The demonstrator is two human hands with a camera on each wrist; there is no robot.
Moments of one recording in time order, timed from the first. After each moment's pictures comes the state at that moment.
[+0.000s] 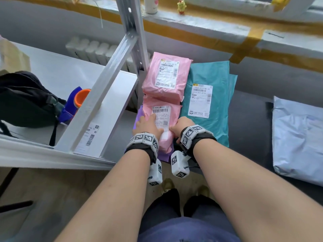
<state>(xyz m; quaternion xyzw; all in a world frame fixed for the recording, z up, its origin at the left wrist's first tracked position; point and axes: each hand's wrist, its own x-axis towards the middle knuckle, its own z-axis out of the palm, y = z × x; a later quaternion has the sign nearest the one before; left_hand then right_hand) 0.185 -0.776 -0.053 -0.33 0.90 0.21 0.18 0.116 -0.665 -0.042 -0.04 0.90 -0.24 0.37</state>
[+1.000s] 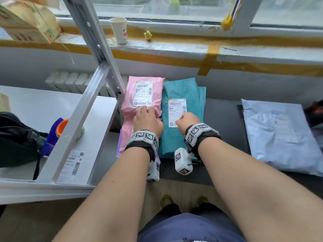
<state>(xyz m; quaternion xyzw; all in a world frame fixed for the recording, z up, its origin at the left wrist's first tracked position) 0.128 -0.730 0.007 -0.19 0.97 0.14 0.00 0.068 -0.601 -0.002 0.02 0.93 -0.28 0.24</state>
